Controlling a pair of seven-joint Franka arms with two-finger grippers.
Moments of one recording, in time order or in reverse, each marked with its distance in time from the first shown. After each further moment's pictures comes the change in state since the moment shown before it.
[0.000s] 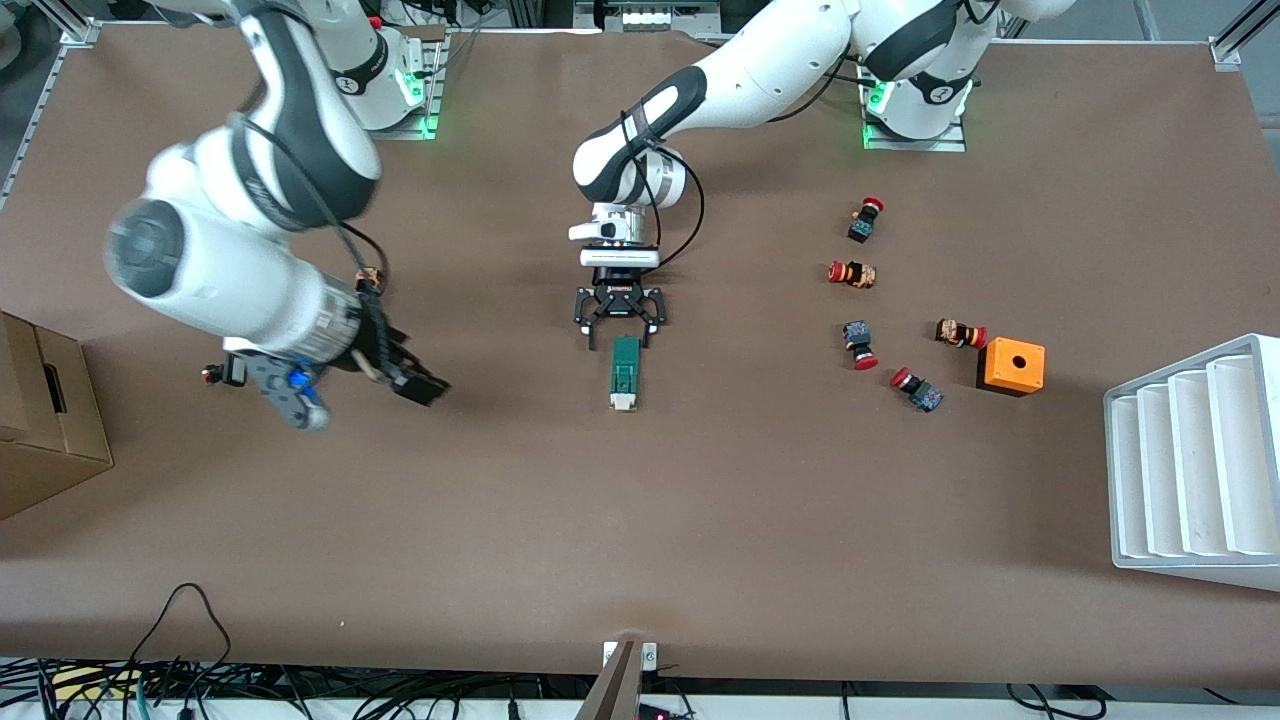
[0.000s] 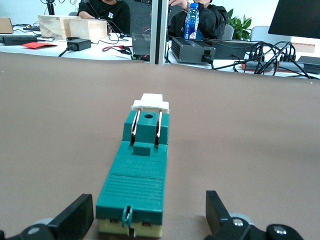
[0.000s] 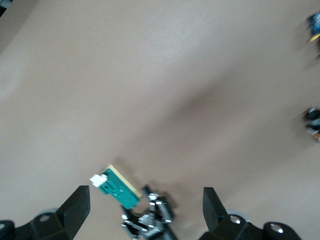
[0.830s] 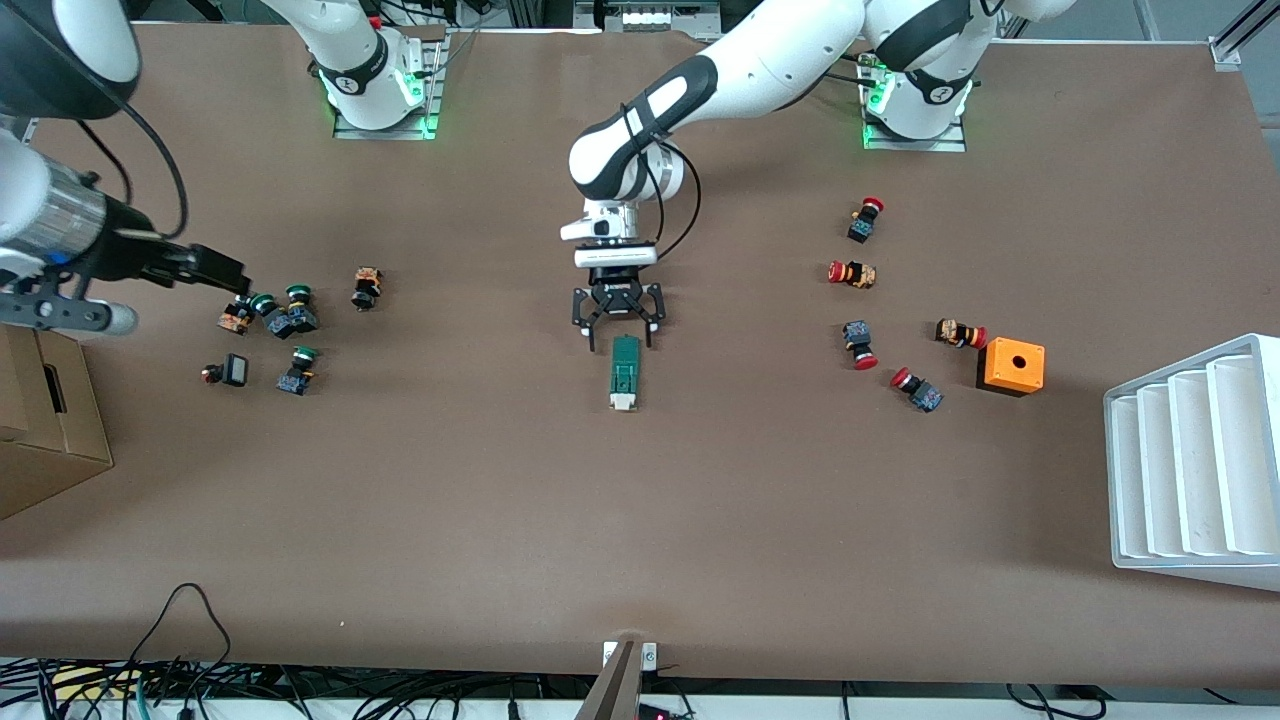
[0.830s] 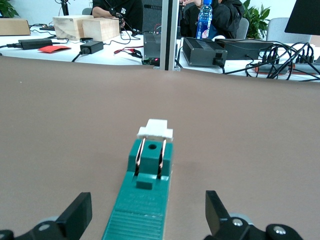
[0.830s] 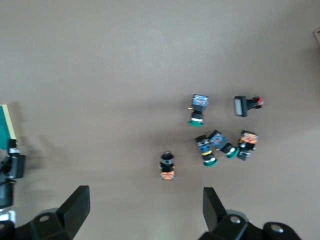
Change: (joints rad) left arm 0.023 -0.072 -0.036 0.008 -0.138 0.003 0.123; right arm -0.247 -0.256 -0.005 -0.133 -0.186 -0.222 -0.808
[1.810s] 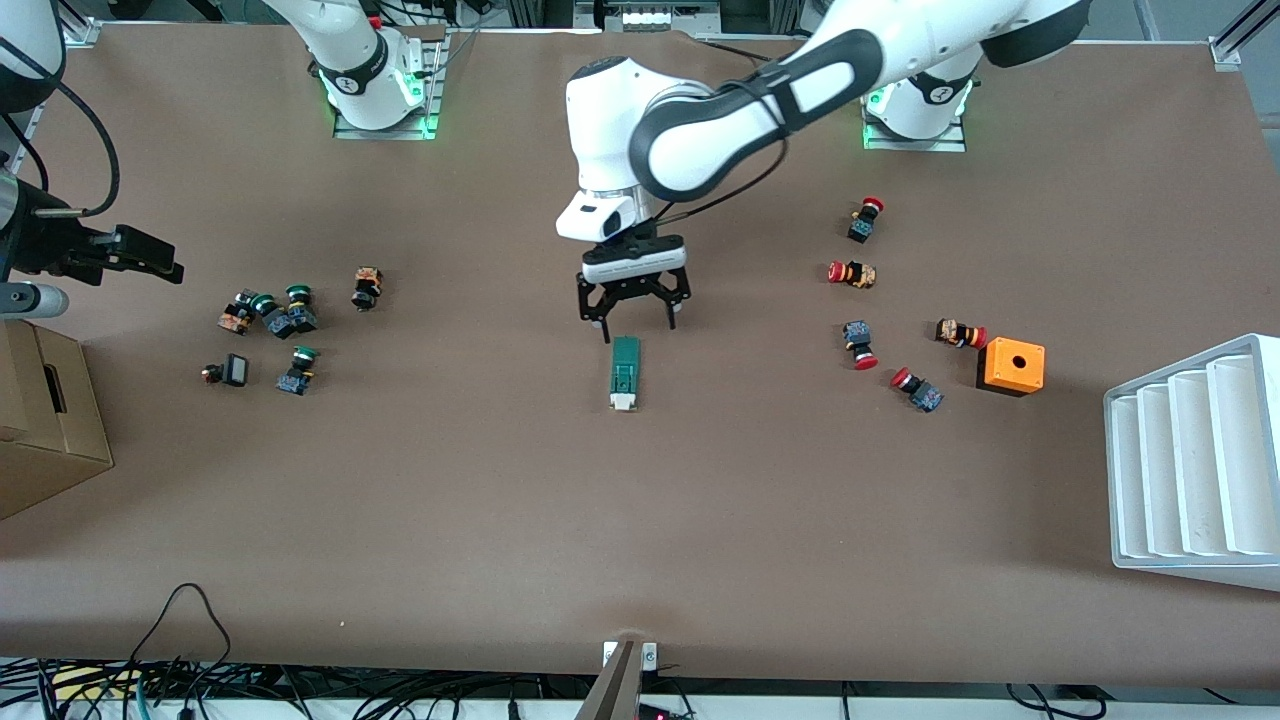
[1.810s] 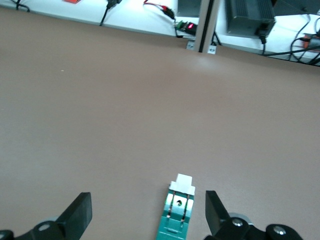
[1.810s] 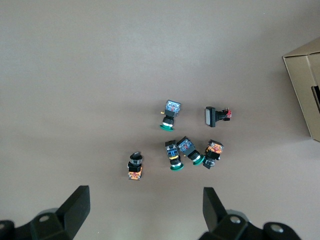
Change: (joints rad) left arm 0.593 -0.125 -0.613 0.058 -0.471 -0.068 0.629; right arm -0.029 0.005 -0.048 0.028 -0.036 -0.008 -0.170
